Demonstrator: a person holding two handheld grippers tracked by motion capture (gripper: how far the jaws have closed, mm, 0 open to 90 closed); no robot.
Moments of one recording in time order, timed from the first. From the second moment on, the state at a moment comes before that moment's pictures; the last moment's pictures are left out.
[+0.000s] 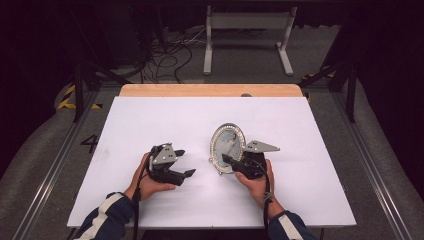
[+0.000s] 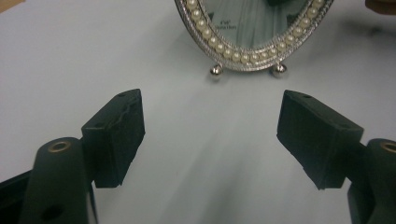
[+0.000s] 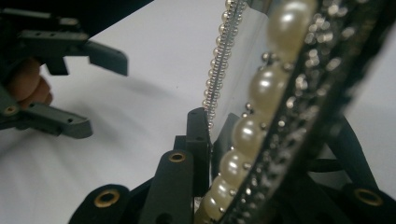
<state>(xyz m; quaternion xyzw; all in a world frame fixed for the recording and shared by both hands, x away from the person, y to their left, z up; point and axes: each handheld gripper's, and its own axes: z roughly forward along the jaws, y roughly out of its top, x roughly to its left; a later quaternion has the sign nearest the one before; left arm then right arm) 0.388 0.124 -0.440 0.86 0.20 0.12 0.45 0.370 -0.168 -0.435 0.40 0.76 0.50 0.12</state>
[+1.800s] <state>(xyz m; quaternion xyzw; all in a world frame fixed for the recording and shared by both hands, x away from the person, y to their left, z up) 0.412 0.070 -0.441 0.87 0.21 0.09 0.45 0.336 -0.197 -0.411 0.40 0.74 0.51 0.20</state>
